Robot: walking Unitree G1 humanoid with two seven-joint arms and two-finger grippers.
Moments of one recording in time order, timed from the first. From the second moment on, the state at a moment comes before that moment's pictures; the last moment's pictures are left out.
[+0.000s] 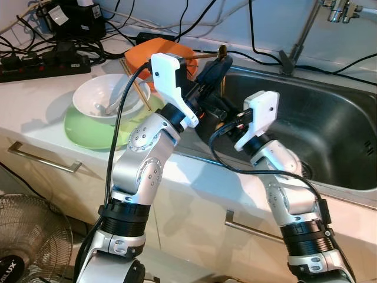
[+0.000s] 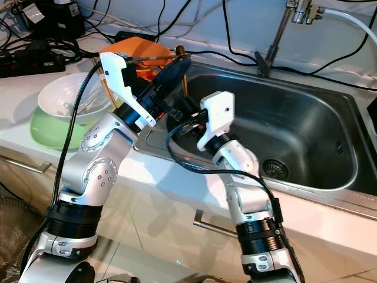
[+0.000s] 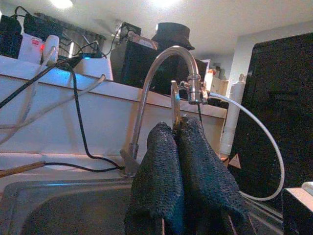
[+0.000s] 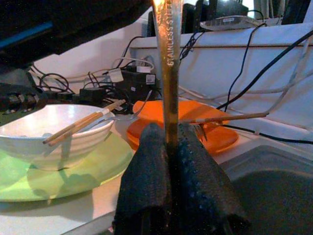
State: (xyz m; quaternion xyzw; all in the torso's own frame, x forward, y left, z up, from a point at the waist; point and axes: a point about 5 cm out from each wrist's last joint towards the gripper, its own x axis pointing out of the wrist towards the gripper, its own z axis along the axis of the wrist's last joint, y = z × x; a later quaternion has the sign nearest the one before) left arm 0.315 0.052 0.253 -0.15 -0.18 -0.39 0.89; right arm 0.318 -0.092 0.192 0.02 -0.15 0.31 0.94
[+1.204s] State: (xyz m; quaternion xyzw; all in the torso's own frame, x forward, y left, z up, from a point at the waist) left arm 0.312 0.053 0.255 -0.17 -0.19 -0.40 0.88; right arm 0.345 -0.132 0.184 0.01 -0.12 0.18 0.98
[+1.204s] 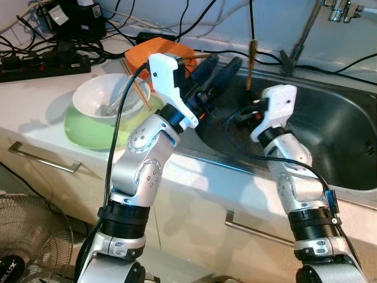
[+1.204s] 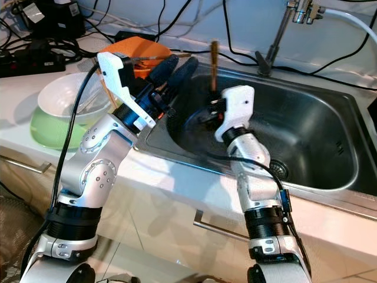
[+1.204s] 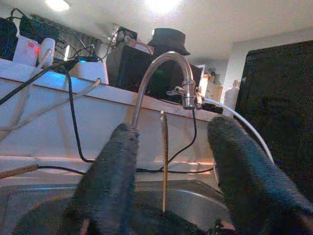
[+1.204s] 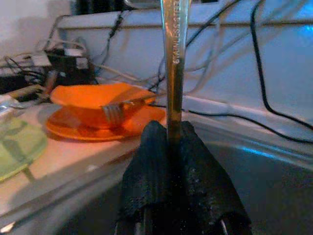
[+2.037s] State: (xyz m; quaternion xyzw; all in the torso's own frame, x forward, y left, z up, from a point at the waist) left arm 0.310 0.059 0.179 -0.02 -0.01 -0.37 0.93; right arm 0.391 -0.191 0.161 -0.04 0.00 -0.01 1.00
